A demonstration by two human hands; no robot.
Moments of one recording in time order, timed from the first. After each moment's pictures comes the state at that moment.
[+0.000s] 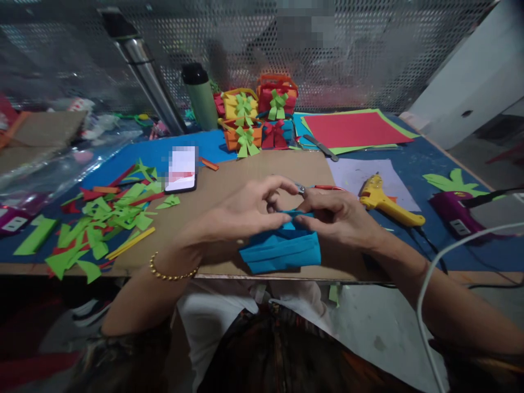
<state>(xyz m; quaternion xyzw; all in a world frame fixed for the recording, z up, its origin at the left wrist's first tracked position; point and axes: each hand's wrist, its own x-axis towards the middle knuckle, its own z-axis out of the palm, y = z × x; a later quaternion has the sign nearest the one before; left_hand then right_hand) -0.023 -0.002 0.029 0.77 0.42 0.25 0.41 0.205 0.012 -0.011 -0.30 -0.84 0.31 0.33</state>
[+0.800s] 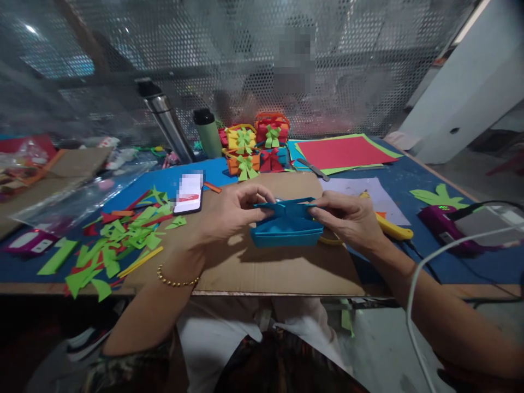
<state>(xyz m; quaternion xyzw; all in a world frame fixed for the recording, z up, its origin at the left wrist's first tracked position) -0.034 0.013 0.019 0.68 0.43 0.40 0.44 0.221 0.021 -0.014 -0.36 -0.75 0.27 0.48</state>
